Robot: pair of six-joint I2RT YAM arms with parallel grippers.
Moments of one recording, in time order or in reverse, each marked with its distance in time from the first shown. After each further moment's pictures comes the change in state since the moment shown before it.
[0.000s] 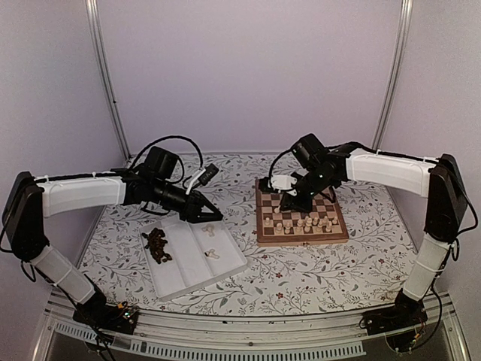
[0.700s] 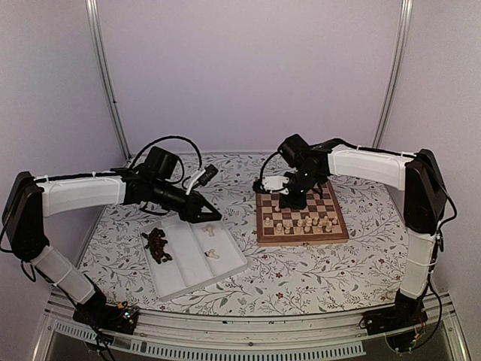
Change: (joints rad) left arm 0.001 0.000 0.003 -0.026 -0.063 0.000; right arm -0.008 0.161 0.169 -0.103 0.170 -0.035
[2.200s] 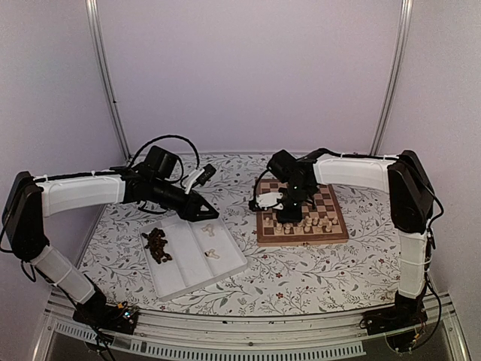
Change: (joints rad) left arm 0.006 0.000 0.012 -0.037 -0.109 0.000; right arm 0.058 0.100 0.018 -0.071 0.048 0.007
